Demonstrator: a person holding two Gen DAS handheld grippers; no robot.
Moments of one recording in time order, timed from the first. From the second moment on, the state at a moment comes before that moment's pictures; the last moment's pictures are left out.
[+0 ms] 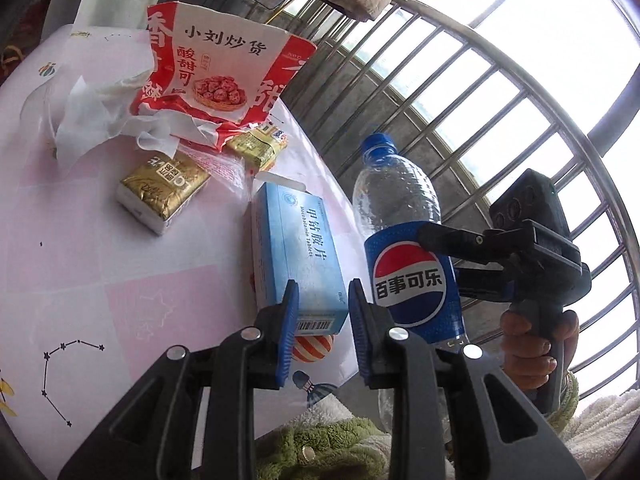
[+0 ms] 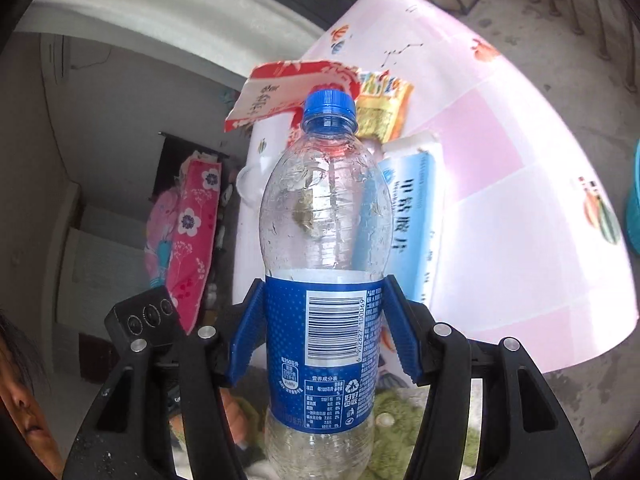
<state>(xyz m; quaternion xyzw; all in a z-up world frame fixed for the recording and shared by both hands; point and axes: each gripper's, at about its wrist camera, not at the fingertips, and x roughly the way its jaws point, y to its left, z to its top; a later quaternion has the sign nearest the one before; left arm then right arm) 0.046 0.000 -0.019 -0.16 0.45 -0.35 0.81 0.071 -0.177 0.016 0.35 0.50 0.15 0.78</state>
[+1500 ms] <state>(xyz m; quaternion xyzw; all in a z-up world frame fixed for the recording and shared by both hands) 0.111 -0.220 -0.010 0.01 0.49 -0.42 0.76 -0.027 -0.402 -0.045 0.47 0.38 -0.18 0.78</state>
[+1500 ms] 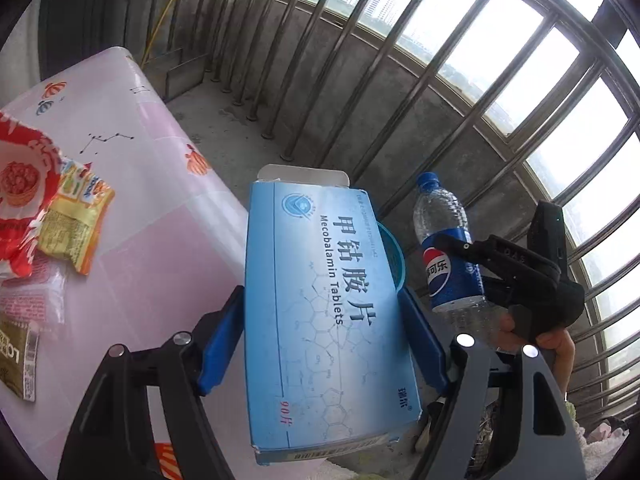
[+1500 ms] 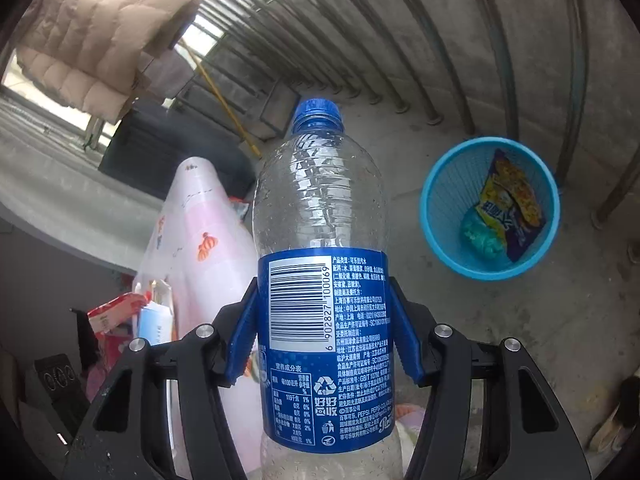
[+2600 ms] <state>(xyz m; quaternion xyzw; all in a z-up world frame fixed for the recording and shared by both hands) 0.118 -0.379 -0.014 0.06 0.43 -0.48 0.76 -0.059 -0.496 -0.141 0.52 0.34 -0.30 0.73</state>
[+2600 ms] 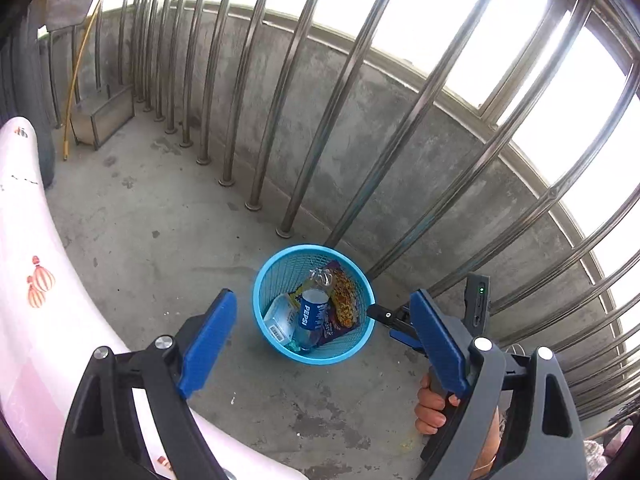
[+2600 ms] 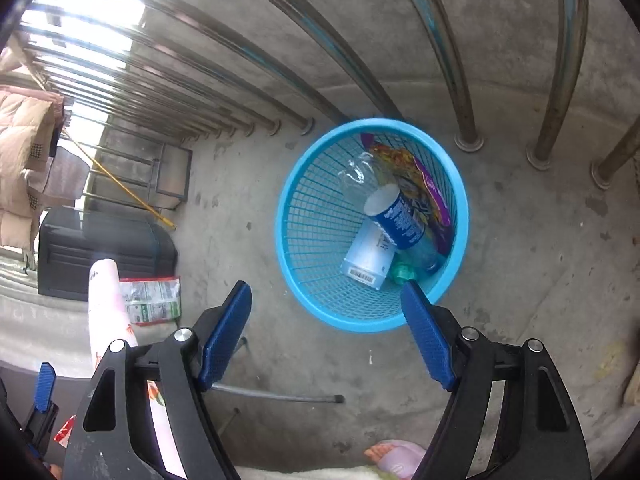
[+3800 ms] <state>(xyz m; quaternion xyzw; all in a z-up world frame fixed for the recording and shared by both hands) 0.073 0.005 0.102 -0.16 0.26 -0.25 0.92 0.054 -0.150 0.104 -0.04 0.27 -0.15 0.95</state>
